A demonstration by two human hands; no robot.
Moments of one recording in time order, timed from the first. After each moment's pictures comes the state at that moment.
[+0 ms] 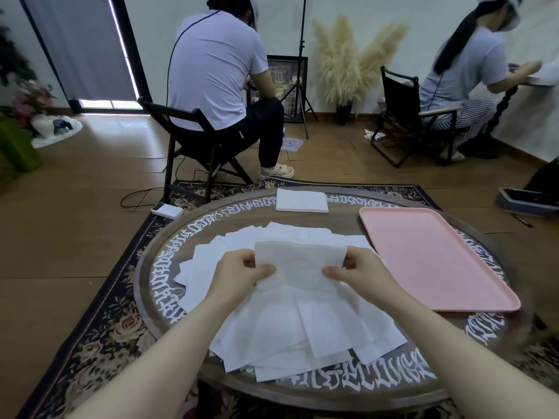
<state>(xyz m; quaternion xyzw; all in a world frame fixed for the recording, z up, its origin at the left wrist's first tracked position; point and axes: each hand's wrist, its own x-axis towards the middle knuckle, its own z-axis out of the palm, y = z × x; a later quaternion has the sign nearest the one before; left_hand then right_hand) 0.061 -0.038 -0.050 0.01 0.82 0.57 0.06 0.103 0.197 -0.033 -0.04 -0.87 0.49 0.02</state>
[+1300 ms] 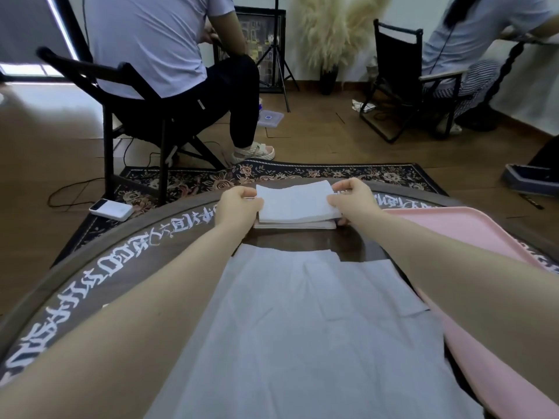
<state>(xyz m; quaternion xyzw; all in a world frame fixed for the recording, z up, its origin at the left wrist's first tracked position) -0.194 0.059 -0.097 -0.04 0.83 0.56 0.03 -0.162 0.266 -0.084 -0.23 -0.83 0.51 0.07</state>
